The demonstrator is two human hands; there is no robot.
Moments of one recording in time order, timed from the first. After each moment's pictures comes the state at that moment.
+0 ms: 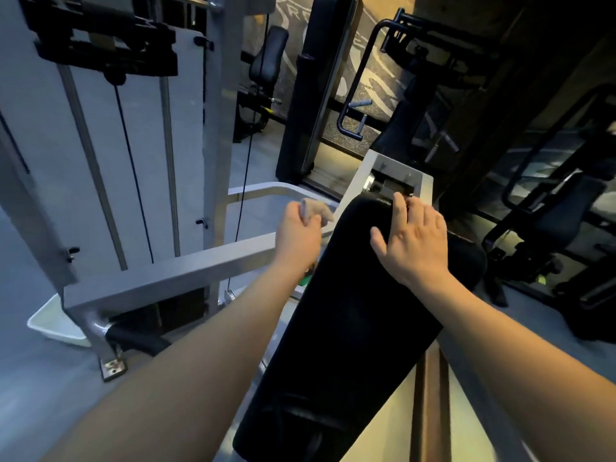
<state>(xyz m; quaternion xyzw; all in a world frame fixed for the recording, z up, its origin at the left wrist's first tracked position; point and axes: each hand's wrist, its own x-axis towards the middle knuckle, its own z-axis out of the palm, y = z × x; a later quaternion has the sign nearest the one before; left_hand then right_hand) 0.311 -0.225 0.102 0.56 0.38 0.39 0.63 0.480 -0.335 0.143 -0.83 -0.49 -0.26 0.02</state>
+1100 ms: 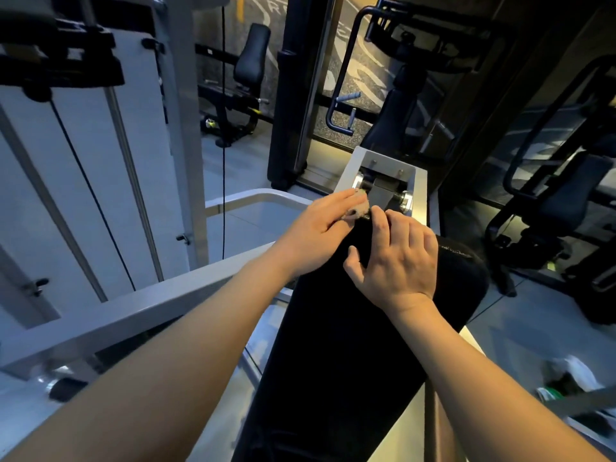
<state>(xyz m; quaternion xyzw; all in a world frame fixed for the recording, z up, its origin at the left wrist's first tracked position) 0.378 -0.196 0.129 0.83 0.14 0.28 0.47 0.500 -0.326 0.118 -0.77 -0.50 -0.38 0.10</state>
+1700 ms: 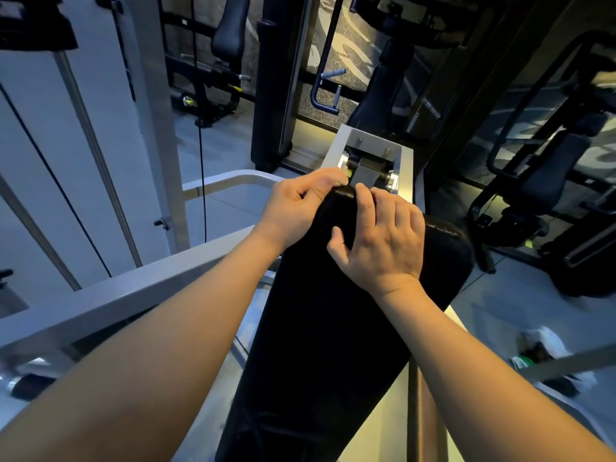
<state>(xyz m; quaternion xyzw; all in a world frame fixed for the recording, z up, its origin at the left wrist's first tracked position) 0.399 -0.185 0.106 0.74 0.14 0.40 0.53 0.504 -0.326 0.115 -0.78 -0.49 -0.38 0.09</state>
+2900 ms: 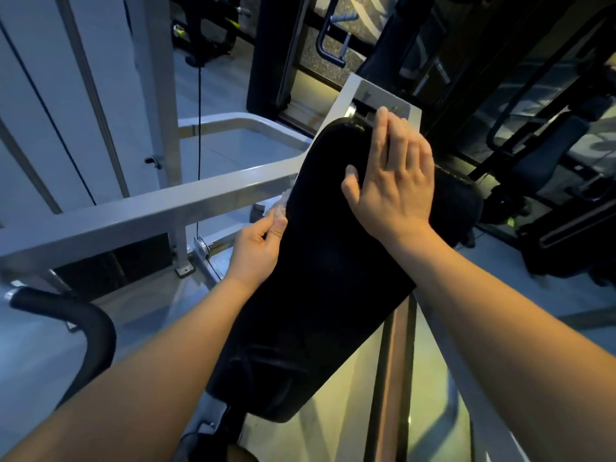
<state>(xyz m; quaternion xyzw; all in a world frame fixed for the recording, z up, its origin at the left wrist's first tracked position) 0.326 -0.259 -0.034 0.64 0.35 0.37 0.57 0.495 -0.330 0.116 -0.75 -0.53 -0.40 0.03</state>
